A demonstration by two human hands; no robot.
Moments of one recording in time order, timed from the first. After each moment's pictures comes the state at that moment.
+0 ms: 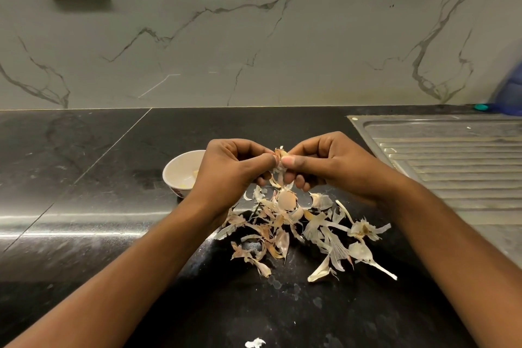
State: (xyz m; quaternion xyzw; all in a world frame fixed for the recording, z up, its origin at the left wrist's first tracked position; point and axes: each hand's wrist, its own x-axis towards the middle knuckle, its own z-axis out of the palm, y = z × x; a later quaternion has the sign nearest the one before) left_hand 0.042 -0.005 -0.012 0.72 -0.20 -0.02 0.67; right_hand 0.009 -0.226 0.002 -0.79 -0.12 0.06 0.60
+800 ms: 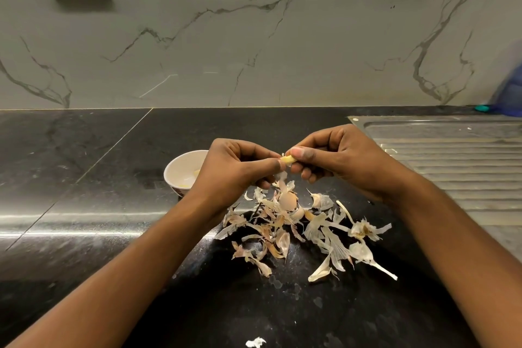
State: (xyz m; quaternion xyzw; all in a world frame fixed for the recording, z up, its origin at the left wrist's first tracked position) left_hand 0.043 0.000 -0.009 0.72 -0.22 -0.06 0.65; right_hand 0.008 -0.234 0.008 -0.79 -0.12 0.01 0.60
